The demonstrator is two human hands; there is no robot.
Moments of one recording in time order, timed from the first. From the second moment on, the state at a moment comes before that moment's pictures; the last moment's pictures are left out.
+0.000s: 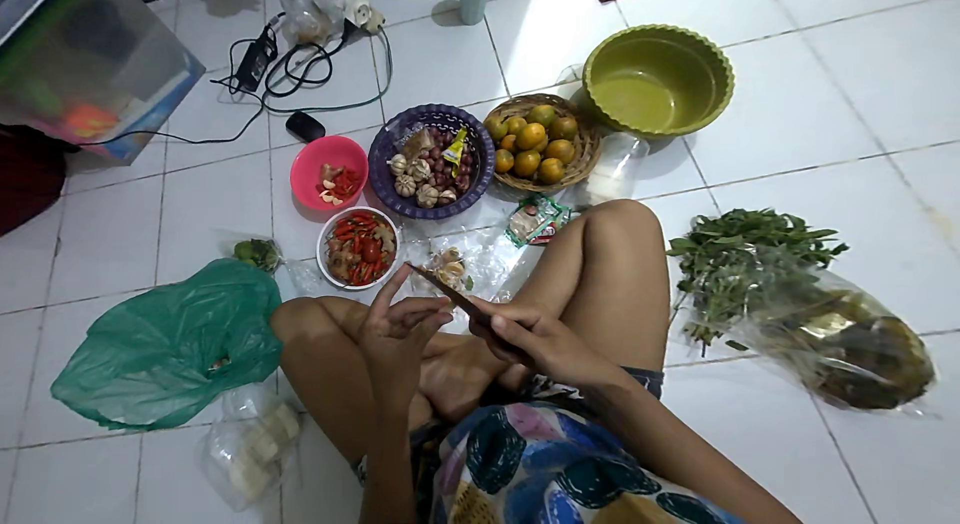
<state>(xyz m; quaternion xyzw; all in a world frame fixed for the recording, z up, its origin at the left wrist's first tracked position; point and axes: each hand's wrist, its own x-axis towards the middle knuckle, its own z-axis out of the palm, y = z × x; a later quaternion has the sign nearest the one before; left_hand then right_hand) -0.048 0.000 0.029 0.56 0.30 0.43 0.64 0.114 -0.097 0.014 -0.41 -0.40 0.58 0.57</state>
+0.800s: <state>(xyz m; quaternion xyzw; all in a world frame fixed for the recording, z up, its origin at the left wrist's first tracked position) -0.032 -0.006 0.024 0.32 0.36 0.45 0.75 0.118 -0.094 0.015 -0.35 -0.24 0.70 0.57</state>
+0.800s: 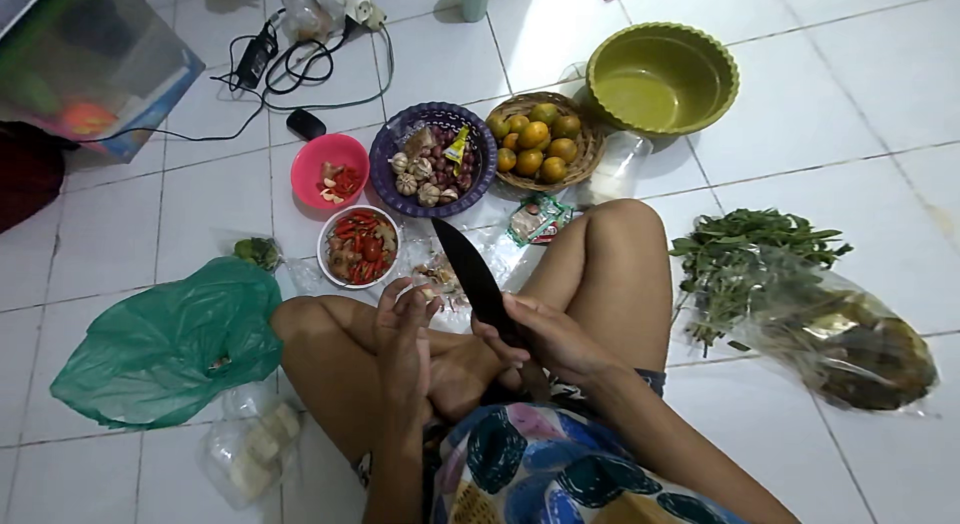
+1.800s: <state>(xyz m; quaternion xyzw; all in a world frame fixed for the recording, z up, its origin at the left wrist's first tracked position) -0.036 -0.004 0.025 0.32 0.39 0.40 0.76 0.113 -0.097 0.027 -0.51 -0.40 0.55 0.53</state>
